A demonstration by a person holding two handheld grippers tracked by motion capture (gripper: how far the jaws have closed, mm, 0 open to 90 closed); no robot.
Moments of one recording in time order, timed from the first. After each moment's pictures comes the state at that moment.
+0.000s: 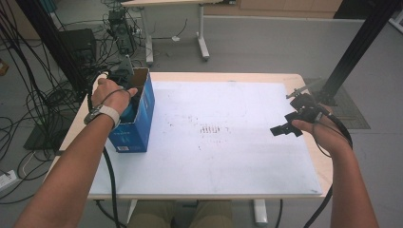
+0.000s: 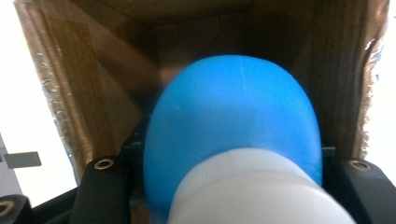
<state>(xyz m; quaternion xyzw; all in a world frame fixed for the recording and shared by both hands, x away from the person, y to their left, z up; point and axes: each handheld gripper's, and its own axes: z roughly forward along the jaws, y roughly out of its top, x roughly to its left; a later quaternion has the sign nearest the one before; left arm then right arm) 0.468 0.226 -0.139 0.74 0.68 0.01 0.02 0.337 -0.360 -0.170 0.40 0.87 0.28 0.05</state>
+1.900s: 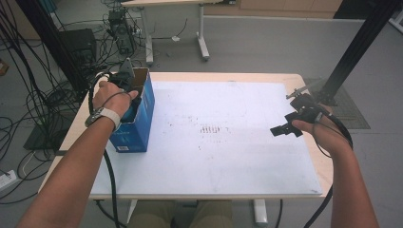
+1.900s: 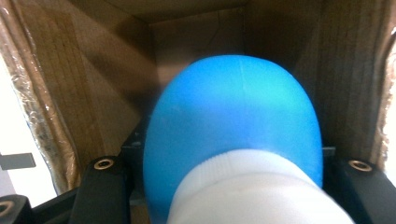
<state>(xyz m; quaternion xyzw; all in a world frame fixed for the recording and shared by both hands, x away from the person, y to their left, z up) 0.467 0.226 -0.145 0.74 0.68 0.01 0.02 0.335 -0.360 -0.169 0.40 0.87 0.28 0.05</state>
